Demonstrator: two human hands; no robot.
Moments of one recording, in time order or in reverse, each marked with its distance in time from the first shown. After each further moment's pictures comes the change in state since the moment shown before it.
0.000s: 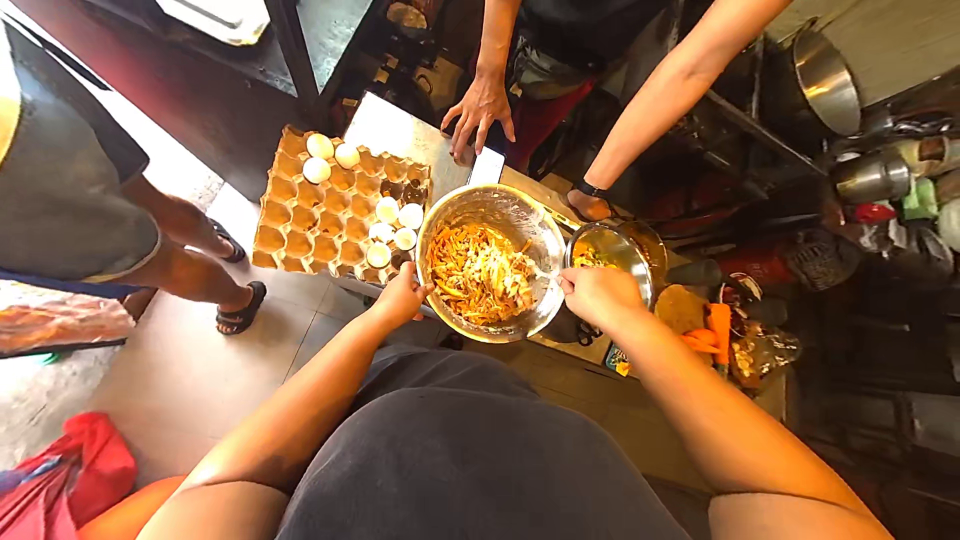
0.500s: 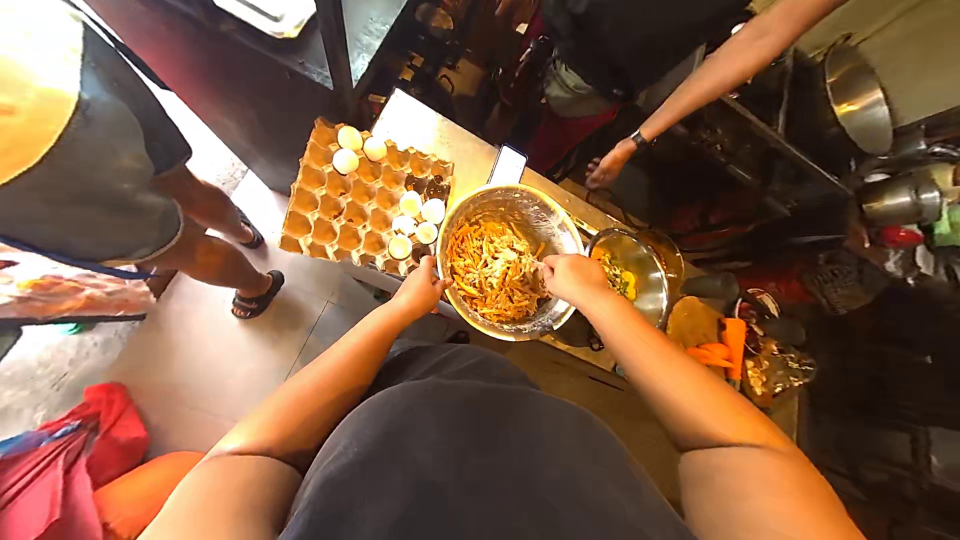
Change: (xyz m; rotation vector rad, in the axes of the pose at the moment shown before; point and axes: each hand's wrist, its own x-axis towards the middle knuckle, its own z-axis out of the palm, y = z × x) left_hand 0.002 -0.012 0.004 0.023 0.040 0.062; right_hand 0.059 -0.028 0.035 0.058 0.019 -0.103
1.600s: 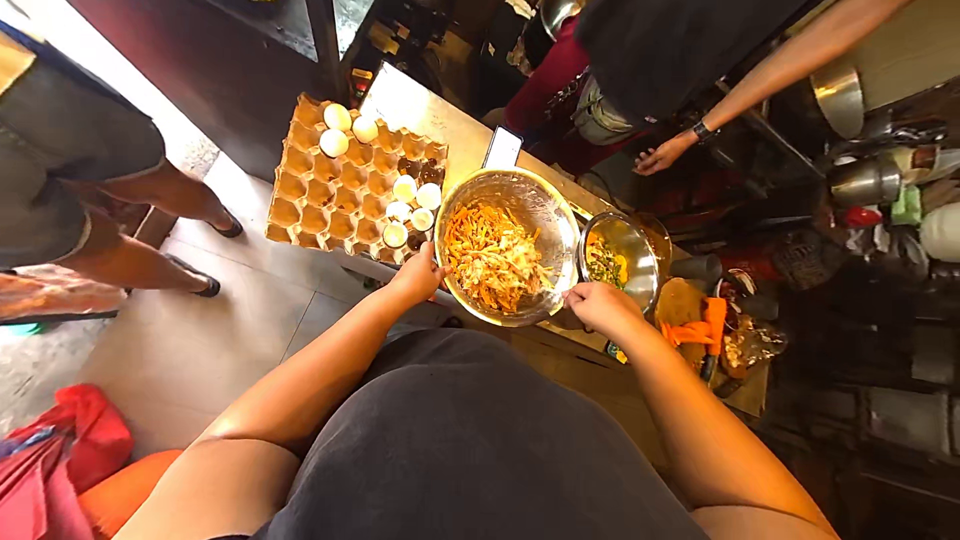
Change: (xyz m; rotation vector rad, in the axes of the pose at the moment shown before) left_hand 0.007 0.006 -0.012 0.043 -0.118 0.007; right_hand -0.077 0.009 -0.012 0.191 -0.236 0.245
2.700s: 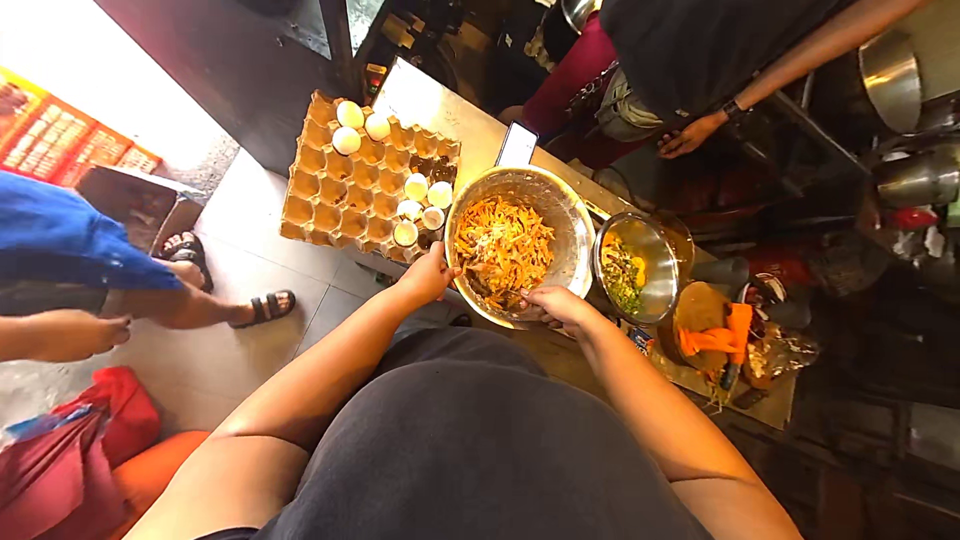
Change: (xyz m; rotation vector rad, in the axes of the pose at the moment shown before) left_hand 0.000 -0.003 -0.002 0.038 -0.015 0.047; right_hand 0.053 -0.032 0.056 0.816 -0.371 -0.024
